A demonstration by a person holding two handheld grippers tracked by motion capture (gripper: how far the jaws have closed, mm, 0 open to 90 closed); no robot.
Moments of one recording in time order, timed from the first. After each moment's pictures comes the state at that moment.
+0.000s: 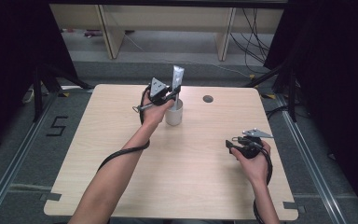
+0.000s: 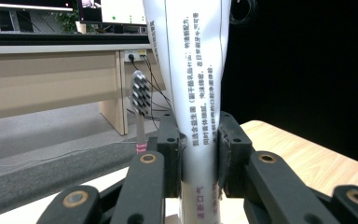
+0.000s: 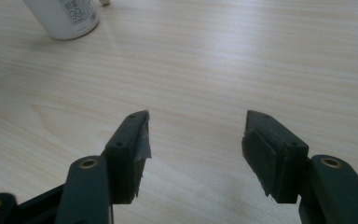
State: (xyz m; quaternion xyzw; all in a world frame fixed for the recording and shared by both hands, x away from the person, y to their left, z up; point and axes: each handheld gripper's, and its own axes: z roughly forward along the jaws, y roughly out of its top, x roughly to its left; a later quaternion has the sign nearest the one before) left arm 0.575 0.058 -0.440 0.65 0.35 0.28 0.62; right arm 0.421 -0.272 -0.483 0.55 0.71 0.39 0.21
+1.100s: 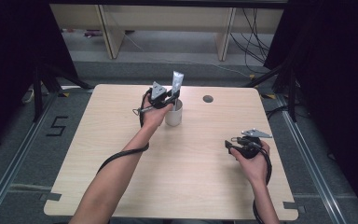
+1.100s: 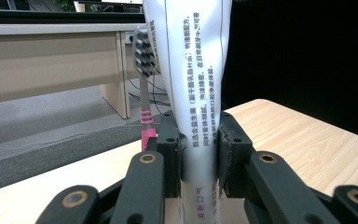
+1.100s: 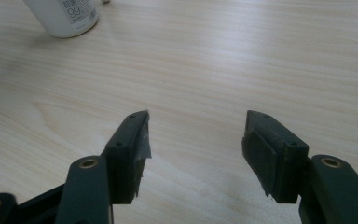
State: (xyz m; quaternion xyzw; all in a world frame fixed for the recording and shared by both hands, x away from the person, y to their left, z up) left arm 0.576 0.059 -0.456 0.67 0.36 0.27 0.59; right arm 0.423 -0.273 -0.484 0.53 0.72 0.38 0.22
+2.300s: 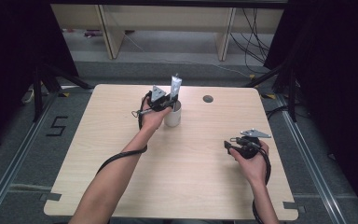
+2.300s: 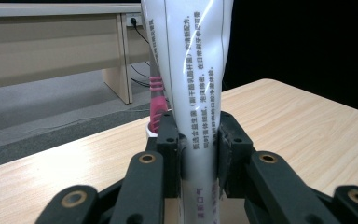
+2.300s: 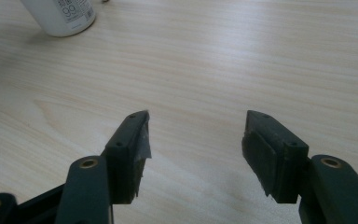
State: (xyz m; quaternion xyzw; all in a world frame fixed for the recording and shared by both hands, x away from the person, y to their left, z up) left arm 0.576 0.064 -0.470 0.69 0.37 0.26 0.57; right arm 0.425 -0.271 -0.489 0.52 0.73 0.40 0.21
